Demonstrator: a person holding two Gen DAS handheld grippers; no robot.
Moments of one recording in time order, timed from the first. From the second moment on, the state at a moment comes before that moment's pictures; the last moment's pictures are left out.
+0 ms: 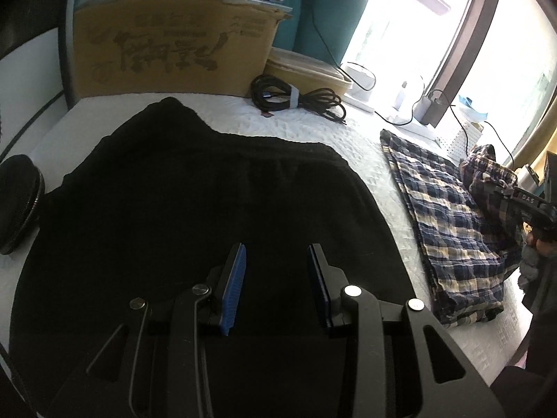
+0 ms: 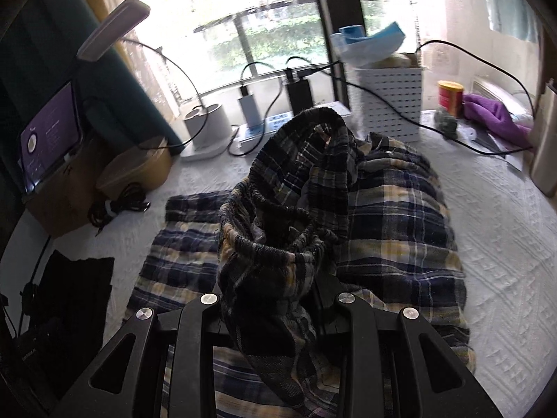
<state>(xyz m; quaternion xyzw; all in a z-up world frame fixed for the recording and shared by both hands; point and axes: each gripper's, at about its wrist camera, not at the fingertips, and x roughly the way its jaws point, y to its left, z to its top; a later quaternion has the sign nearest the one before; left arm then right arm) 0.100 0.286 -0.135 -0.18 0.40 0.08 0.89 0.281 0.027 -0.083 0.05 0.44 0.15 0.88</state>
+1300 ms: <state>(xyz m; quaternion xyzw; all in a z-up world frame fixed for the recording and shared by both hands) 0.089 0.276 -0.120 -0.18 0.40 0.07 0.90 0.225 0.165 -0.105 -0.11 0.43 0.31 0.84</state>
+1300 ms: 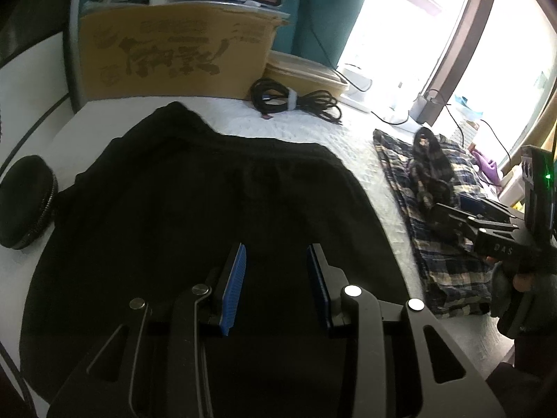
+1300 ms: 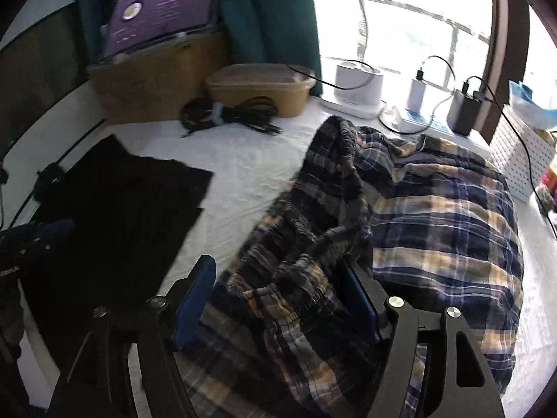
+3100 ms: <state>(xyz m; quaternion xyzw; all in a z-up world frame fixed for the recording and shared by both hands) 0.205 0.113 -0.111 -0.09 0.43 -0.03 0.90 0.199 -0.037 -0.130 -0.04 0.46 0.24 0.86</state>
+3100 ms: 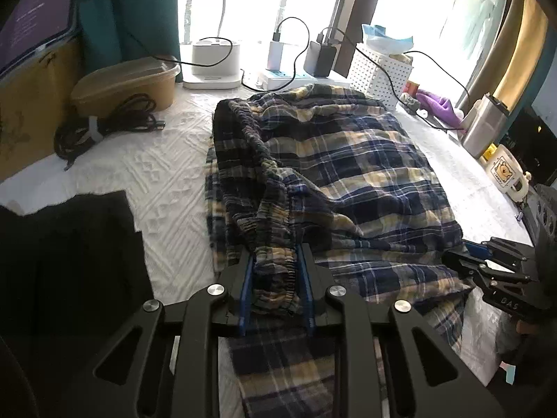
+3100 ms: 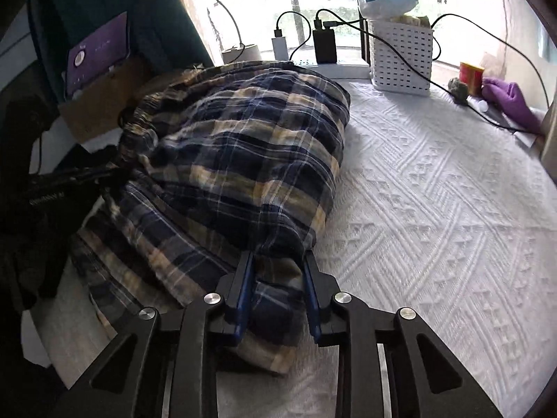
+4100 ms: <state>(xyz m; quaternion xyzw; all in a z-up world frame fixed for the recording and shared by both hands) 0.193 0.164 -0.089 -0.14 0.41 -0.03 0.90 0.177 -0.096 -0.100 0.02 0.44 0.18 0.88</state>
